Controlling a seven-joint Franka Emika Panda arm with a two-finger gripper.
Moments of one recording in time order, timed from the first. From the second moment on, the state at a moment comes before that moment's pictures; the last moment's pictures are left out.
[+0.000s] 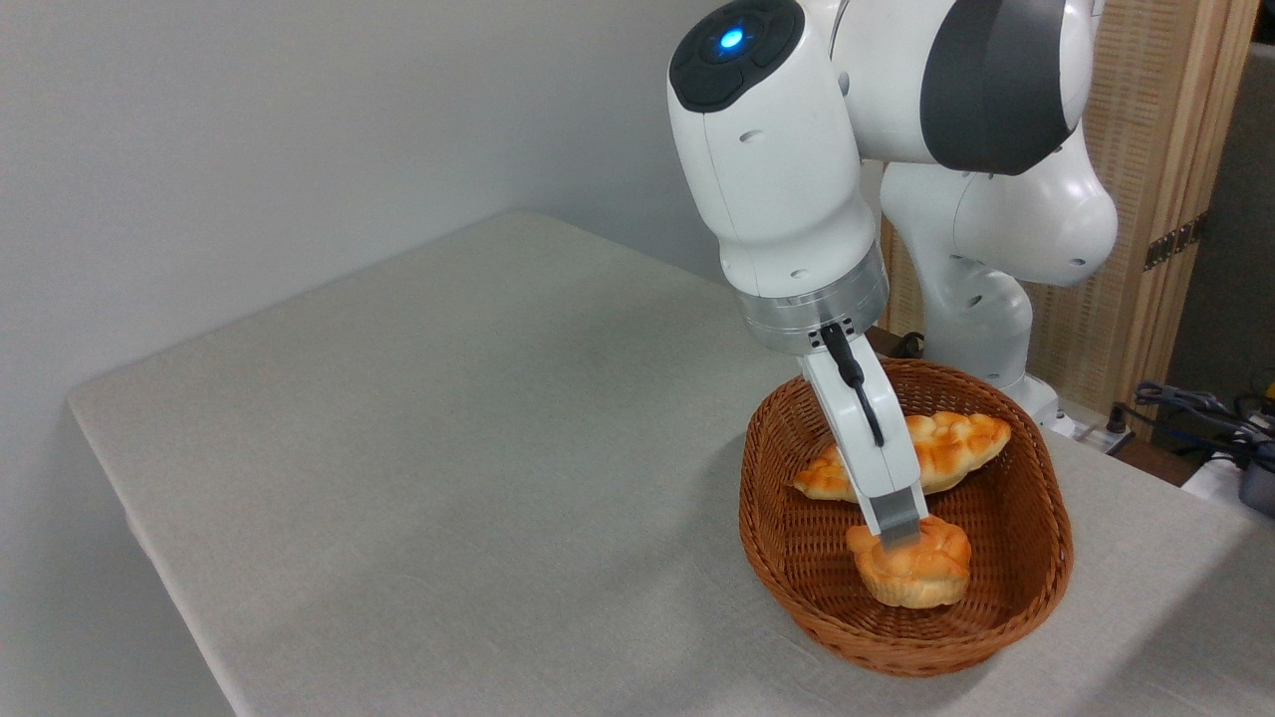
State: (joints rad) arm -0.09 -0.20 0.38 -2.11 0.16 1.64 1.60
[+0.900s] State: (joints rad) arm -0.01 -0.10 0.03 -1.69 0.00 1.66 0.74
